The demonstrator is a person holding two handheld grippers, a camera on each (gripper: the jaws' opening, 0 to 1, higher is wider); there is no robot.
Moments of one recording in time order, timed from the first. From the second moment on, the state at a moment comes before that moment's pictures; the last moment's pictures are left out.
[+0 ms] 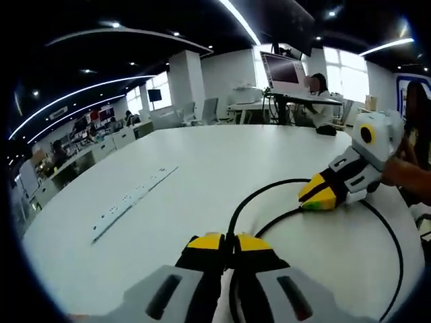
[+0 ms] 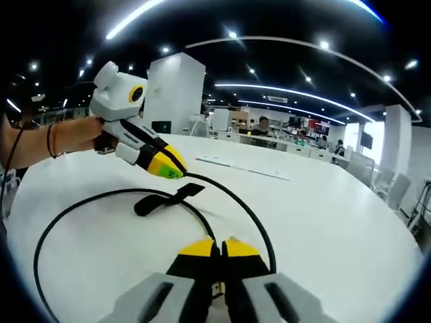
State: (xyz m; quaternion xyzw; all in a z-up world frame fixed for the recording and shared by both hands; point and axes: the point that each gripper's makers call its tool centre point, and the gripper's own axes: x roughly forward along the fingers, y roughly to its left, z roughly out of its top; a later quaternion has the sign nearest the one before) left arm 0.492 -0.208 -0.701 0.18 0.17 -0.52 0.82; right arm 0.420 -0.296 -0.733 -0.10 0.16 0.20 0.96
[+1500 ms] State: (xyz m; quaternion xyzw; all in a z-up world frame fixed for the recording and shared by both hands) left arm 0.473 -0.117 -0.707 0.06 0.19 -0.38 0.90; right arm 0.420 -0.292 -0.733 -0.13 0.16 0.18 0.96
